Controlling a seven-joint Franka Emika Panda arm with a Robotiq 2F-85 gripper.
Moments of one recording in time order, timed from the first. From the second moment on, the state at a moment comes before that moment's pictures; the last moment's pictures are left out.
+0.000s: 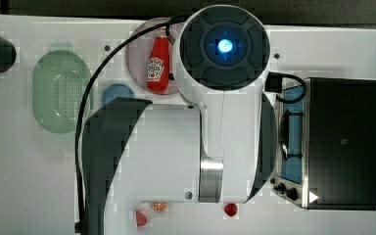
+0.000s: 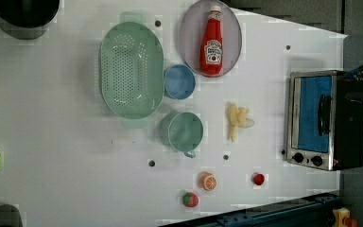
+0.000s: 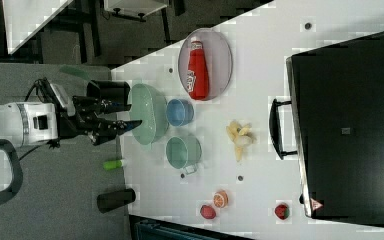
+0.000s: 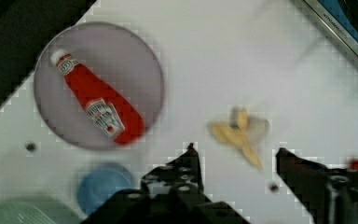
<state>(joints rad) 0.00 -0.03 -0.01 -1.79 -0.01 0.19 0.04</state>
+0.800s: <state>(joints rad) 0.00 -0.23 -0.06 -2.07 0.00 0.31 0.00</state>
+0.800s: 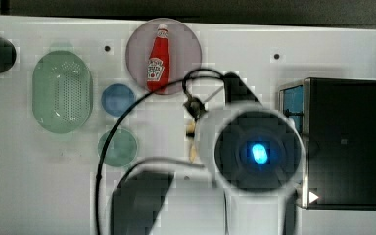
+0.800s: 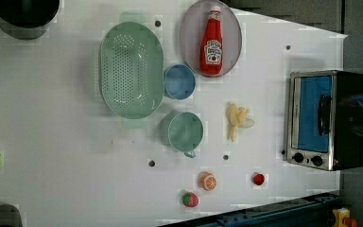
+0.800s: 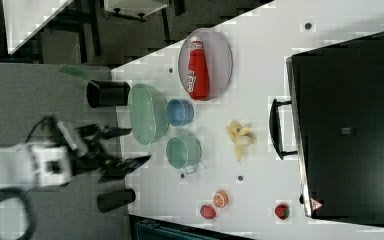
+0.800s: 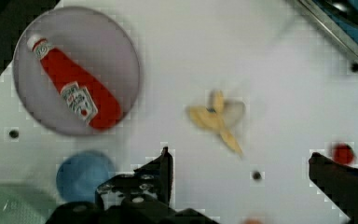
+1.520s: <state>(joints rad) -0.01 0.24 -0.04 -2.43 0.01 0.88 -0.51</state>
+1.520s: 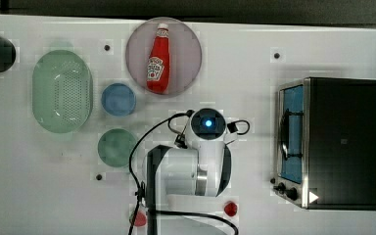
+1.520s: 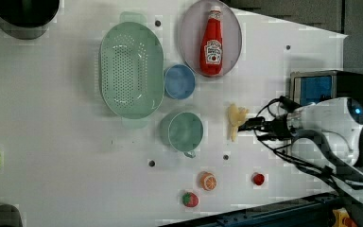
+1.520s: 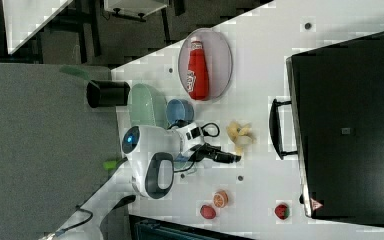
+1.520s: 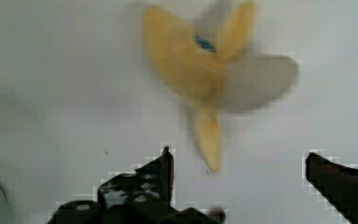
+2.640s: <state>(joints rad) 0.00 0.39 -0.04 -2.41 -0.02 1.13 -0.72</state>
